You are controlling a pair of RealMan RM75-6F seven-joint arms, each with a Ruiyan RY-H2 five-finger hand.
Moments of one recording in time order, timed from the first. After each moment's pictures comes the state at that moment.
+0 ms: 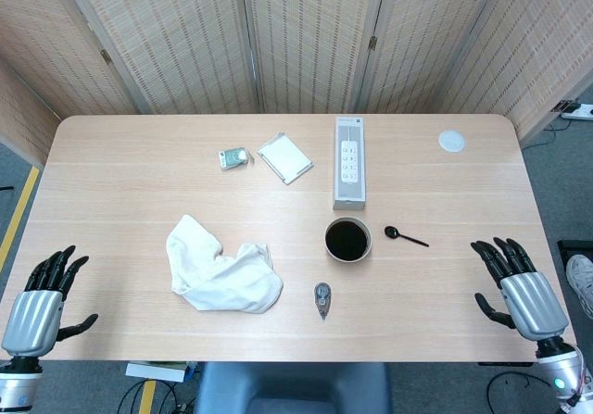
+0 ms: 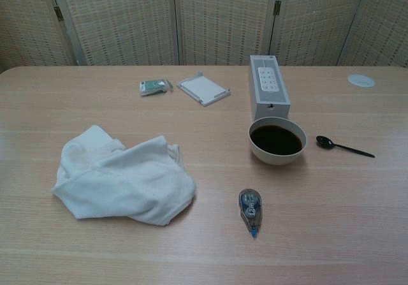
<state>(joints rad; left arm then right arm) -0.08 -1.21 -0.03 -1.60 1.56 1.52 0.12 0.13 -1.12 -0.02 -1.54 -1.65 1.46 0.07</state>
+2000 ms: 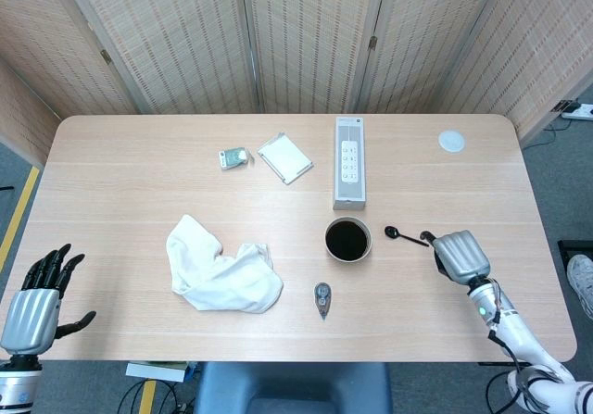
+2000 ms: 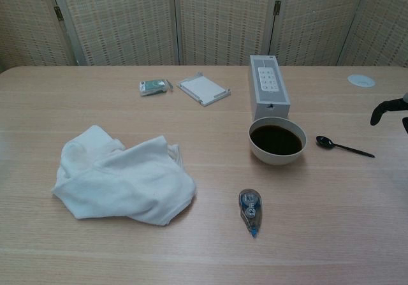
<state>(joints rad) -0.08 -1.23 -0.04 -1.58 1.53 1.52 0.12 0.44 -1.32 0.10 -1.40 -1.34 0.92 -0.30</state>
